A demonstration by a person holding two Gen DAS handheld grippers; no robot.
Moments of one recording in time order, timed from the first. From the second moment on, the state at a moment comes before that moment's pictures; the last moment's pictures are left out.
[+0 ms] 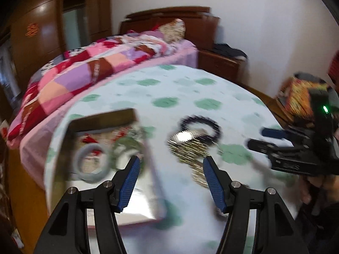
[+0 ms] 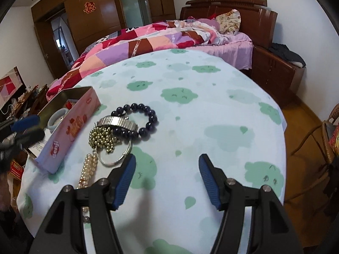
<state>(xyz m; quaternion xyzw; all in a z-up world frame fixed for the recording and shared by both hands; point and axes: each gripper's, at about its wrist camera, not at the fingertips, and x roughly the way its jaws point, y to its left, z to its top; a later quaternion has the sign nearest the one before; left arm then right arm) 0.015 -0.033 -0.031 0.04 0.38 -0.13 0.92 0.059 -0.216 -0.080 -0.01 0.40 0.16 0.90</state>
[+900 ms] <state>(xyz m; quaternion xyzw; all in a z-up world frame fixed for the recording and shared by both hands) 0.008 -0.069 -0.048 0.05 0.41 -0.19 0.89 0.013 -0.204 -0.082 -0.06 0.40 0.21 0.89</state>
